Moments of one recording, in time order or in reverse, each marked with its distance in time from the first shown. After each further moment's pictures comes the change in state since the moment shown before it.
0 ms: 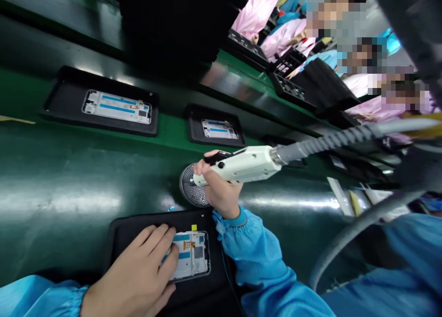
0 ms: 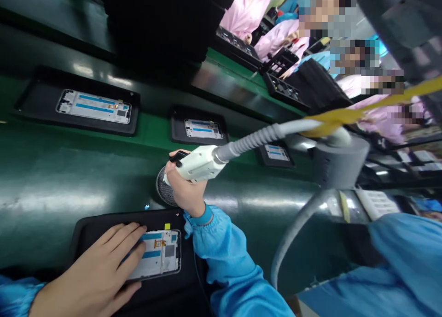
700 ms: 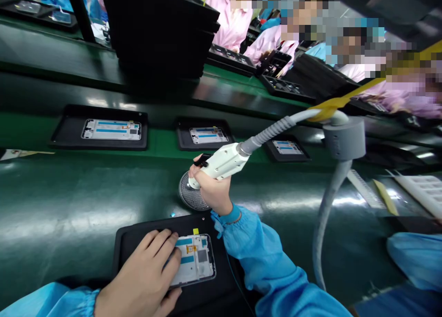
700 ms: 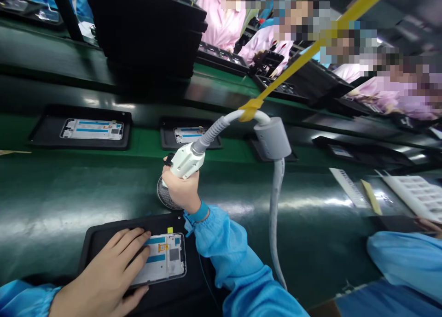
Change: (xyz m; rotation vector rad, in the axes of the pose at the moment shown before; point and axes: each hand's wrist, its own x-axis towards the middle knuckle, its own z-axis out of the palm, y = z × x) left_hand 0.006 -0.004 -0.006 0.052 0.010 0.046; right_hand 0.005 0.012 0.003 0.070 0.097 0.043
